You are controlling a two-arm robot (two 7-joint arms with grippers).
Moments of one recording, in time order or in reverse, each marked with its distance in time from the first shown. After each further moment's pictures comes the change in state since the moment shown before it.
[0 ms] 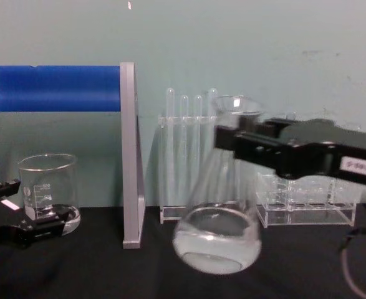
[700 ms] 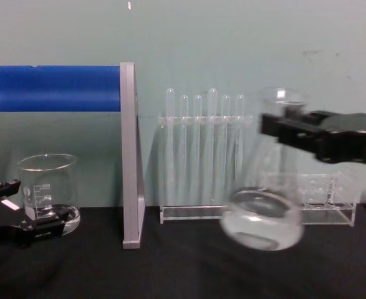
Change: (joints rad) left arm 0.000 0.000 0.000 0.000 0.000 0.000 0.000; right arm -0.047 0.023 0.068 -0.009 0.031 -0.022 -0.128
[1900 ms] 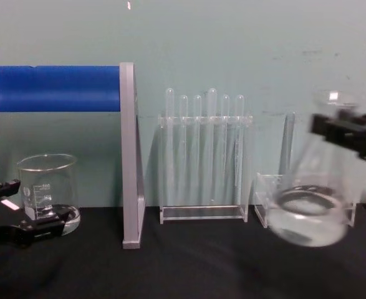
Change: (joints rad) left arm 0.000 0.000 0.000 0.000 0.000 0.000 0.000; right arm -0.082 -0.050 0.123 -0.032 -0.066 0.038 -0.070
